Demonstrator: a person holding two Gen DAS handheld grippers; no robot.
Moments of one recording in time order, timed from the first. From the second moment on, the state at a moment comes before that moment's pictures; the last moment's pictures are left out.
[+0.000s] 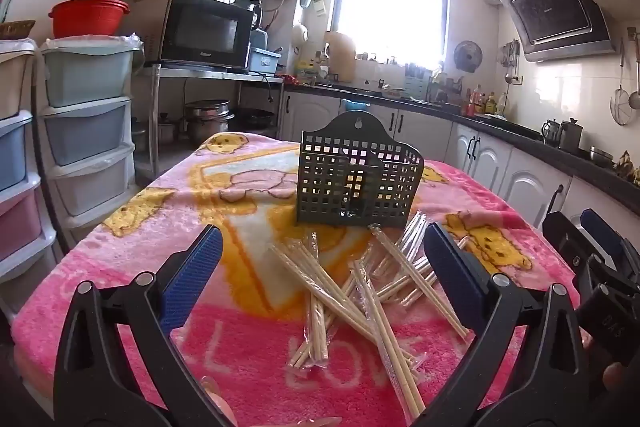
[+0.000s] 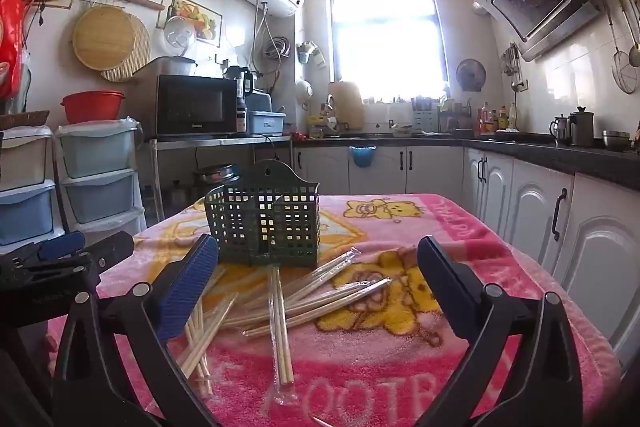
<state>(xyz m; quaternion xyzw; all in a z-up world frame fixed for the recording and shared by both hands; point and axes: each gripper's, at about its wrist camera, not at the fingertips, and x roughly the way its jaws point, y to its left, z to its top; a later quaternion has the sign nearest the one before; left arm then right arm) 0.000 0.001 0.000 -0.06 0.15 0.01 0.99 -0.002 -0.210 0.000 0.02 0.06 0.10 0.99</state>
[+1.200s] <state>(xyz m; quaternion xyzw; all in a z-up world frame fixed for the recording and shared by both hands) 0.001 0.001 0.000 -0.07 0.14 0.00 0.99 -0.004 -0.212 -0.001 0.03 0.07 0.10 0.99</state>
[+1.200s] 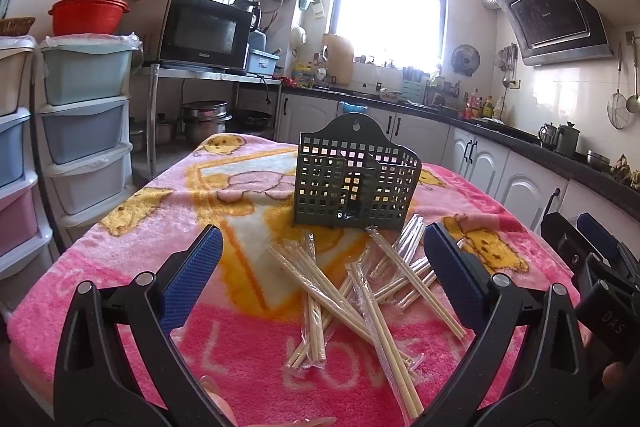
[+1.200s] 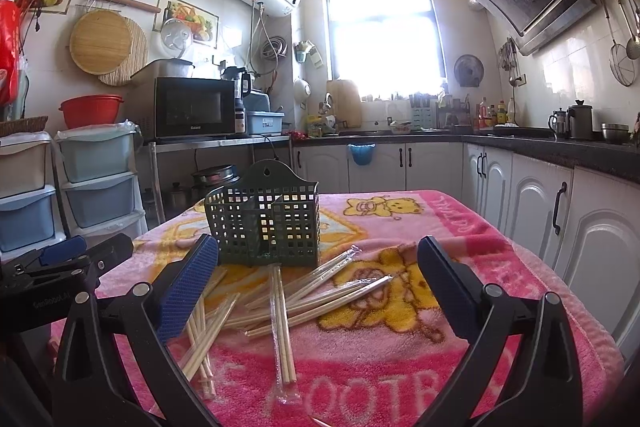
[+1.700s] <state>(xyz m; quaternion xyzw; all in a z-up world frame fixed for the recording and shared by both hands) 0.002 0.002 -0.001 -0.07 0.14 0.01 0.99 -0.003 -0.211 -0.002 0.03 0.07 0.11 0.99</state>
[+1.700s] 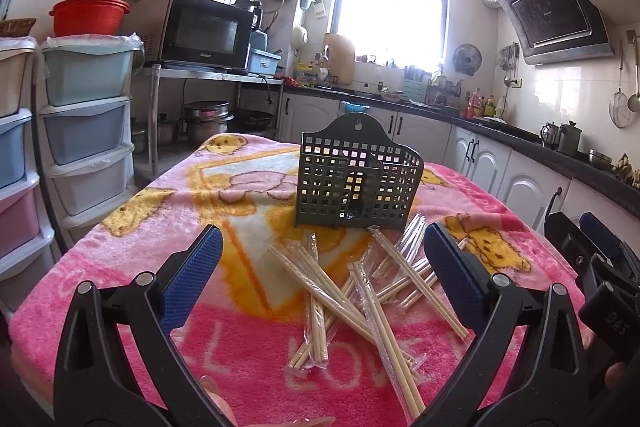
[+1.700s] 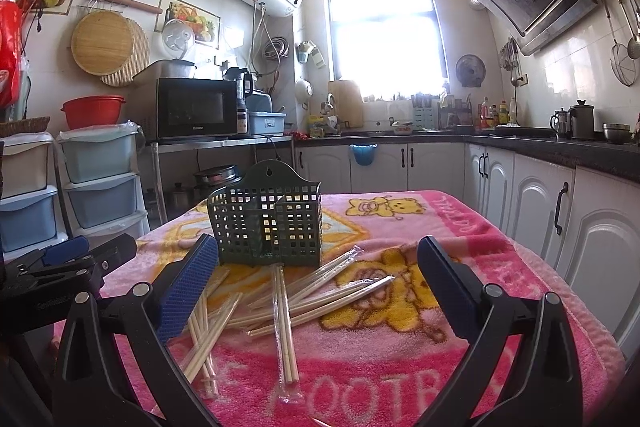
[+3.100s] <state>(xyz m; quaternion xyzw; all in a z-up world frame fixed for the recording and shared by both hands) 0.048 0.067 0.009 -0.12 0.20 0.05 0.97 0.050 -0.163 0.020 -0.03 0.11 0.23 0.97</state>
